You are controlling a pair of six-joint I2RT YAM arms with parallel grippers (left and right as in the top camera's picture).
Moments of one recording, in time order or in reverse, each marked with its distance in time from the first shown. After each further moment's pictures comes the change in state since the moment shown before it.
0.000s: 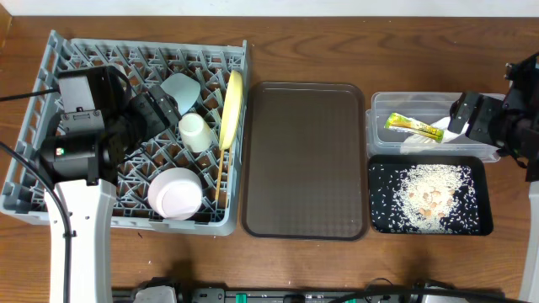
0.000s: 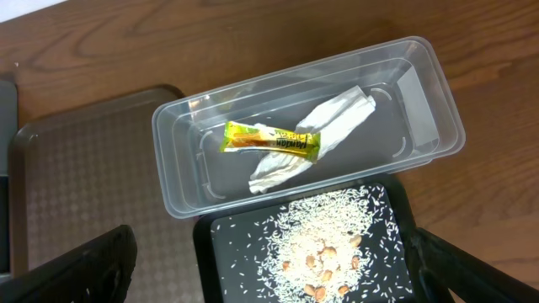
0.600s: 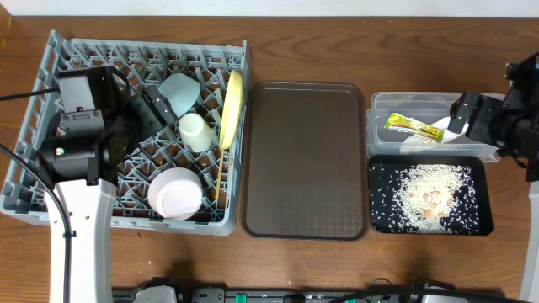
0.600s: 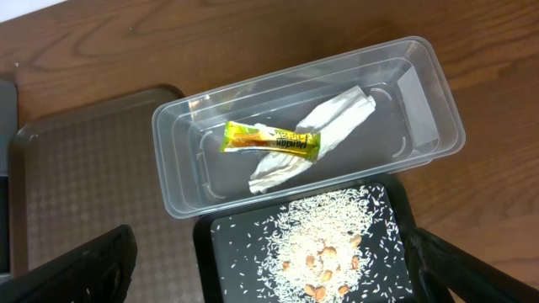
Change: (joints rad) left arm 0.000 0.000 0.000 0.000 -0.095 0.010; right arm 0.000 0.000 0.000 0.000 0.000 0.000
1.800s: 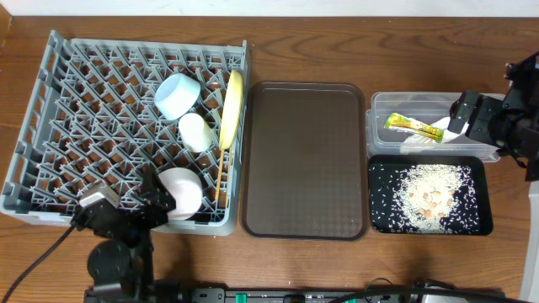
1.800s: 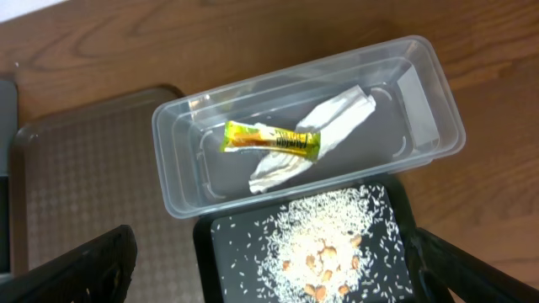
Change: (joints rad) left arm -0.003 -1.139 -0.957 0.582 -0.211 0.038; right arm 0.000 0.000 0.000 0.000 0.000 0.000
